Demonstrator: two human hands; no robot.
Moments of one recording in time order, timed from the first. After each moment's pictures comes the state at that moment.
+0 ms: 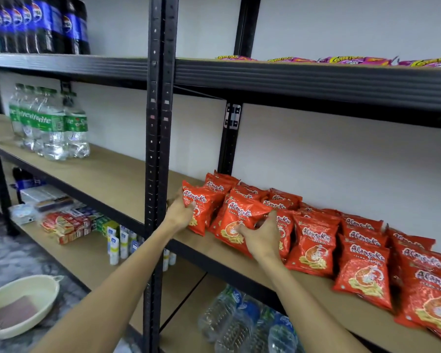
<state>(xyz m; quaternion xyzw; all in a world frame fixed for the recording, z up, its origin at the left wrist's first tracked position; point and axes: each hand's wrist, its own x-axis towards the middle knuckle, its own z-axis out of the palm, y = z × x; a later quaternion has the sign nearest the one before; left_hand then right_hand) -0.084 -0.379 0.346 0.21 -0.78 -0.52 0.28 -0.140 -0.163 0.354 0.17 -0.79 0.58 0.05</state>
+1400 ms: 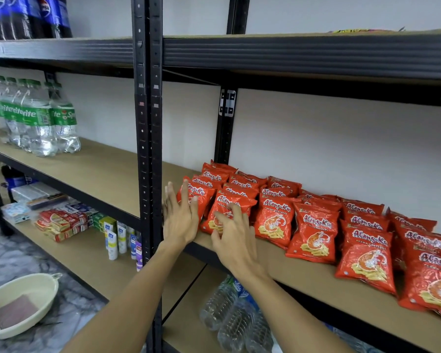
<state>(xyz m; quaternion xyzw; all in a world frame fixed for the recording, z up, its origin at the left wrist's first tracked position) -0.094 -0.362 0.294 0.25 -0.86 -0.23 0.39 -0.105 -0.193 0.323 0.37 -0.87 0.26 0.21</state>
